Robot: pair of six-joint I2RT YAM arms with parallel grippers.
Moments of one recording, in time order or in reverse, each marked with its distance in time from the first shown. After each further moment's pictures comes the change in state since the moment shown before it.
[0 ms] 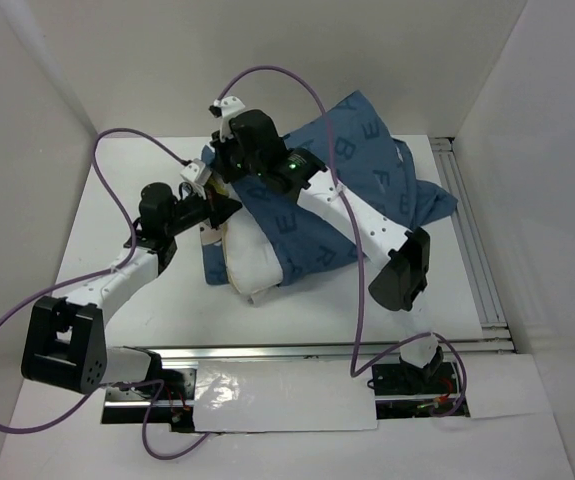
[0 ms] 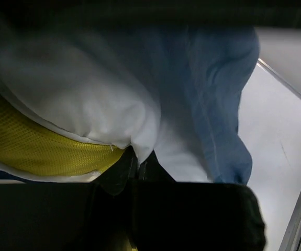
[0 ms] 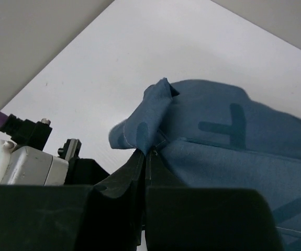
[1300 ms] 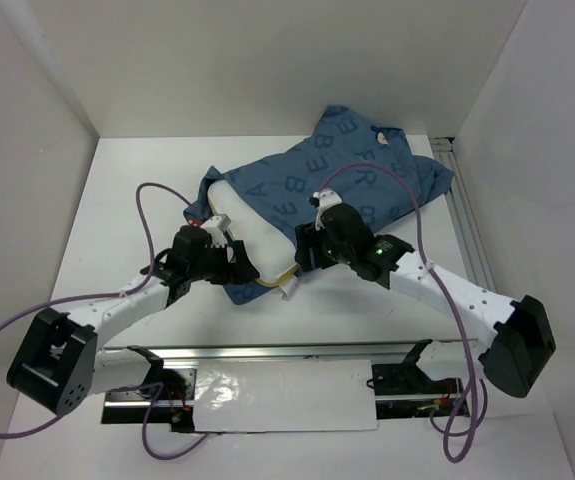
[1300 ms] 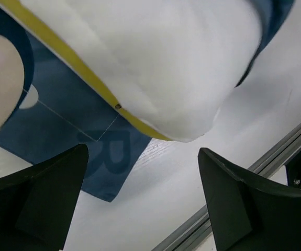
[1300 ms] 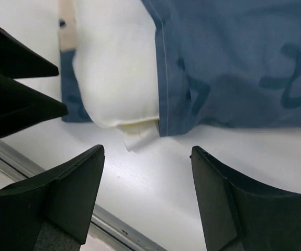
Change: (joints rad) left arm -0.226 -0.119 -0.181 -0.422 -0.319 -0.281; right arm -0.084 -0.841 -1.242 0.113 0.063 0.188
